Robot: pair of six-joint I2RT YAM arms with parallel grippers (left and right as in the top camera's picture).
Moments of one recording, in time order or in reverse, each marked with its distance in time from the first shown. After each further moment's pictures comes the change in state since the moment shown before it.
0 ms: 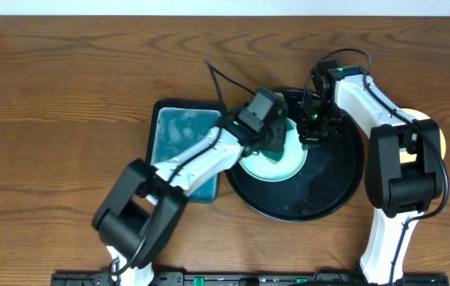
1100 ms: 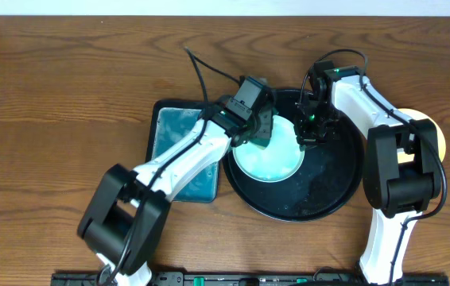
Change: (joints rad) left arm 0.066 -0.071 0.039 -0.089 -0.100 -0.006; right arm 0.016 0.001 -0.002 0.001 -0.004 0.000
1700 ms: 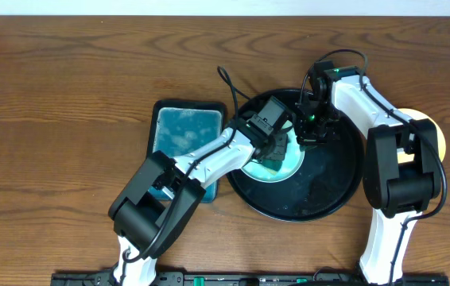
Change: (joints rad) left arm -0.100 0.162 0.000 -0.016 0.032 -0.049; right arm 0.000 0.000 0.000 -0.003 0.000 0.000
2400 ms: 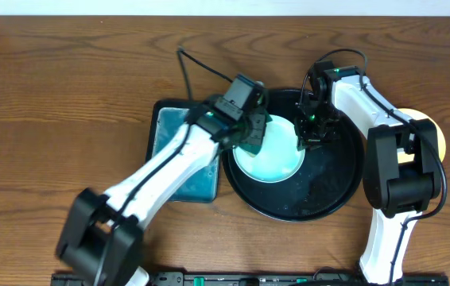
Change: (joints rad) left arm 0.119 -0.293 0.000 -0.186 0.000 0.151; right arm 0.000 0.000 0.000 0.009 0.011 0.004
